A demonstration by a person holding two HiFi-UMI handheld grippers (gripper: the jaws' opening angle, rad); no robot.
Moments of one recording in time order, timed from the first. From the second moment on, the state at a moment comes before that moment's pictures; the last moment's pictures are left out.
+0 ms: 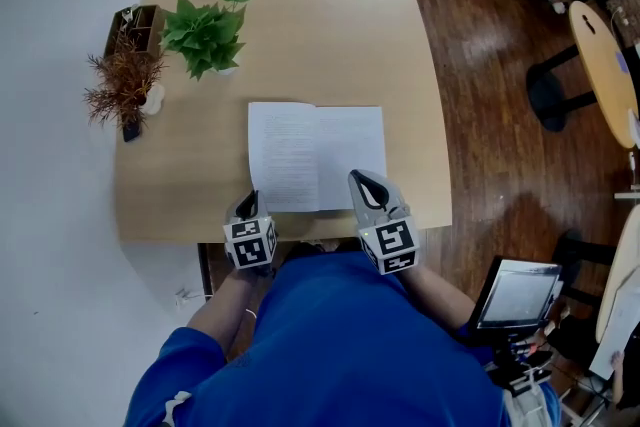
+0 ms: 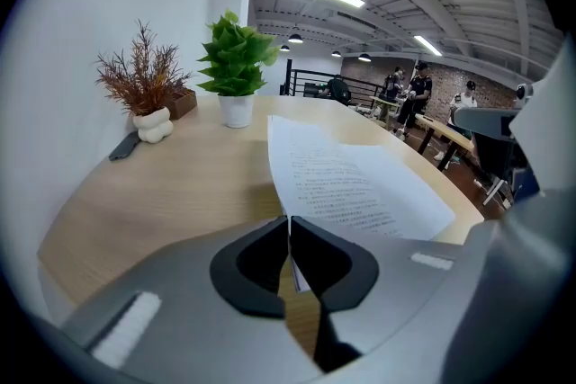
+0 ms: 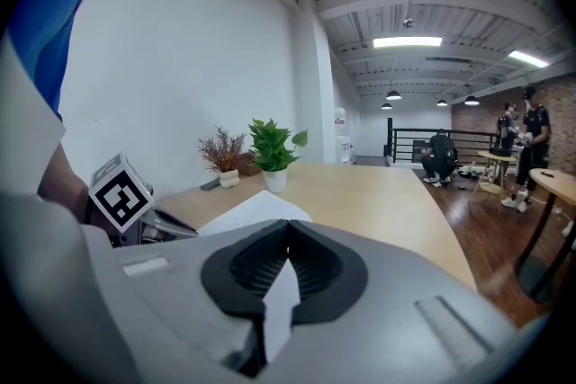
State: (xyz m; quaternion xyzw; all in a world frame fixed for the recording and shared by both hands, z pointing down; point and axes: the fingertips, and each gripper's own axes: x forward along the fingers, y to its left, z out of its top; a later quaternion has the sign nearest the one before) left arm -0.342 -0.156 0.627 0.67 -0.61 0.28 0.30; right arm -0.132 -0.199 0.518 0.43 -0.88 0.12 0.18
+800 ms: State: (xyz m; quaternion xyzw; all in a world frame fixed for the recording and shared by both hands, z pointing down) left arm -0.354 -0.159 0.665 0.67 -0.58 0.36 0.29; right arm -0.143 -0.200 0.529 0.43 -0.87 0.13 0.20
